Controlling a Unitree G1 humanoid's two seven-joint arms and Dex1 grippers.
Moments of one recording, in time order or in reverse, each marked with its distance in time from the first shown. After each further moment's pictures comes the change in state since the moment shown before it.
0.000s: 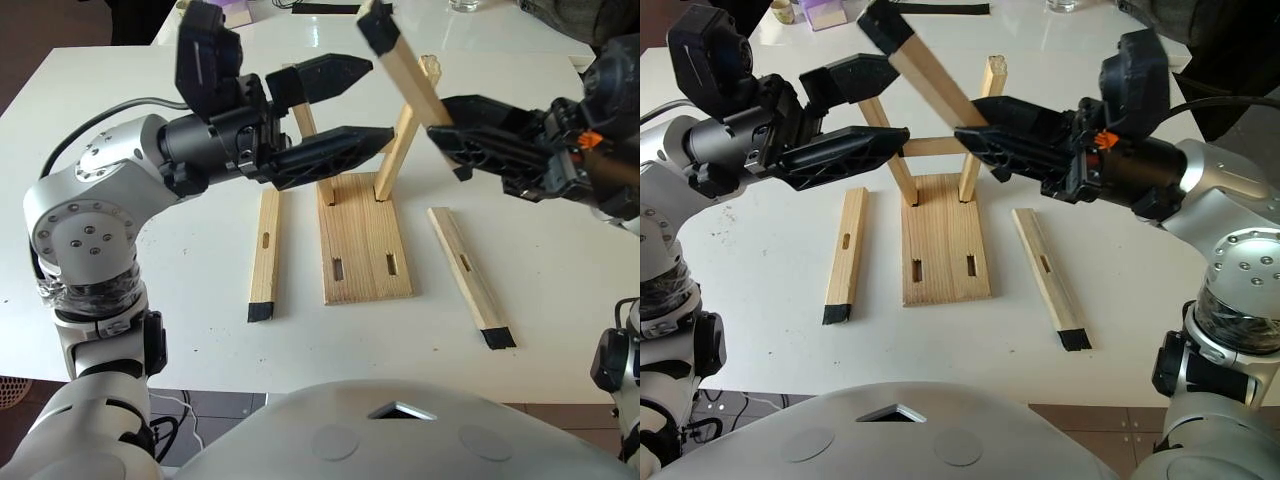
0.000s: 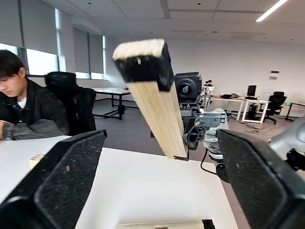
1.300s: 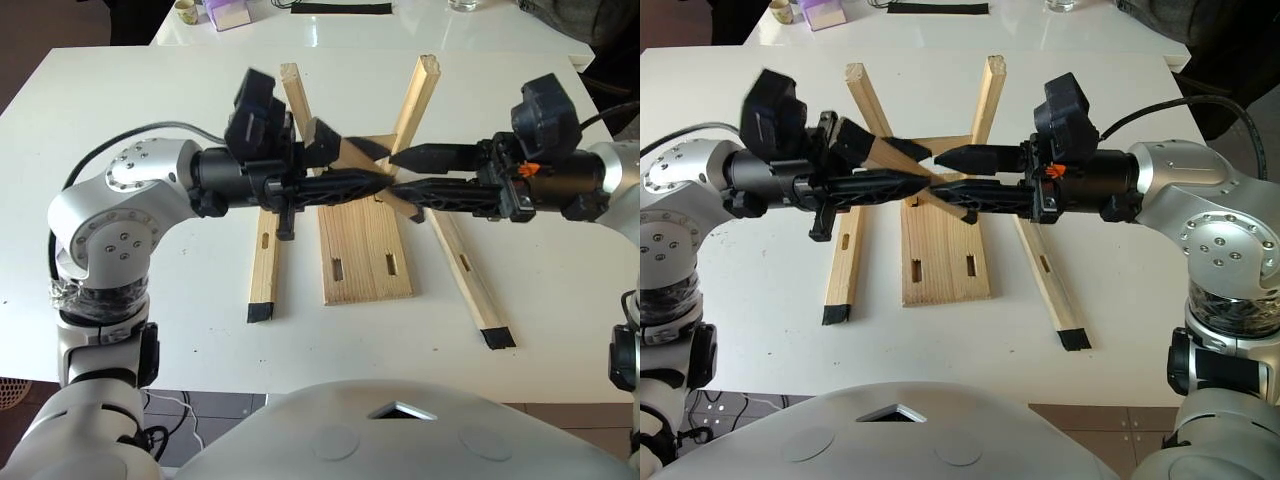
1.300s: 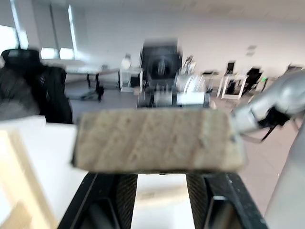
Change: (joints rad) left arm 0.068 0.055 -0.119 -0.002 0.177 -0.039 -0.191; right arm -0.034 -0.094 0.184 0.031 -0.191 -0.043 0.206
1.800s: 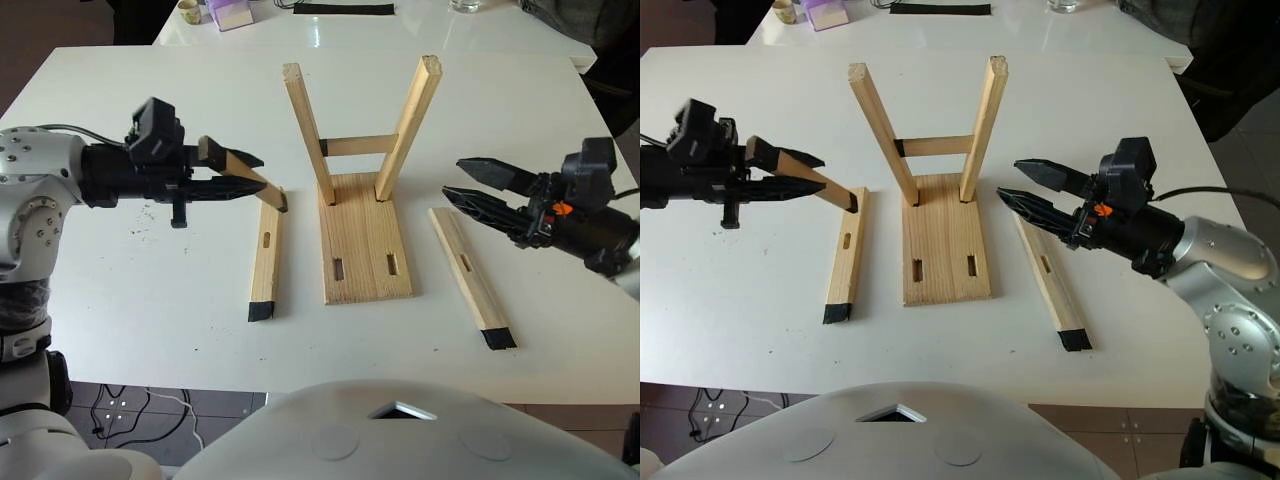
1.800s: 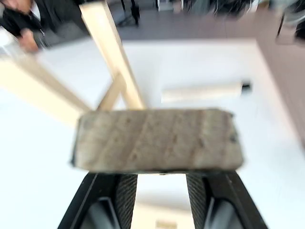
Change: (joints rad) left arm 0.096 0.360 -0.026 0.462 0.559 -0.471 -0.480; right arm 0.518 0.108 -0.256 -0.191 -0.187 -0.199 -0.235
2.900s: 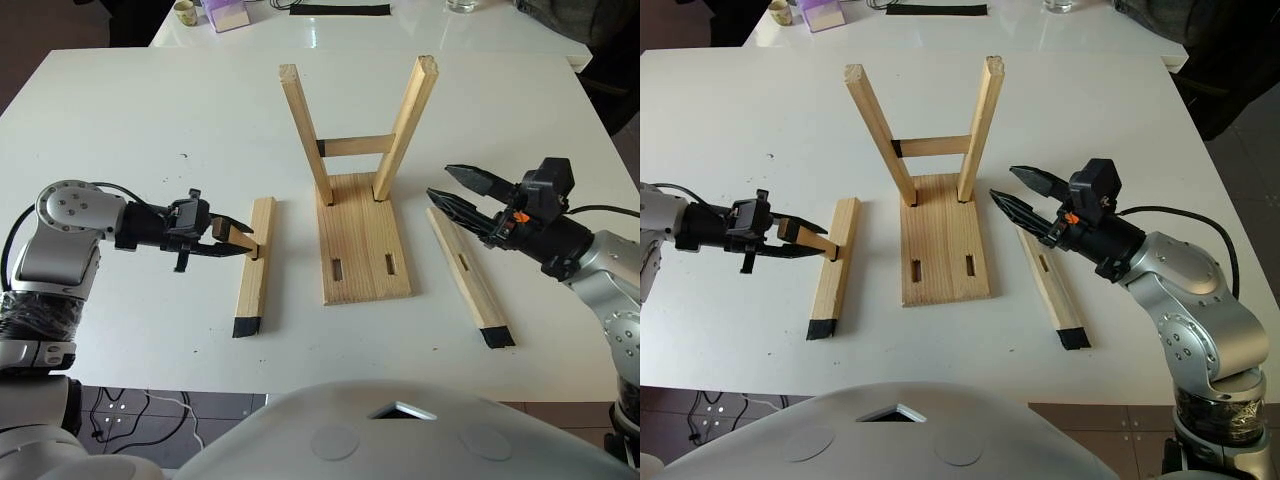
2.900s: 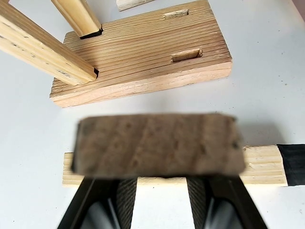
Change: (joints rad) left arm 0.138 -0.044 -0.093 0.172 0.205 -0.418 -0.133; right arm 0.017 0.034 0.172 0.037 -0.226 -0.141 -0.035
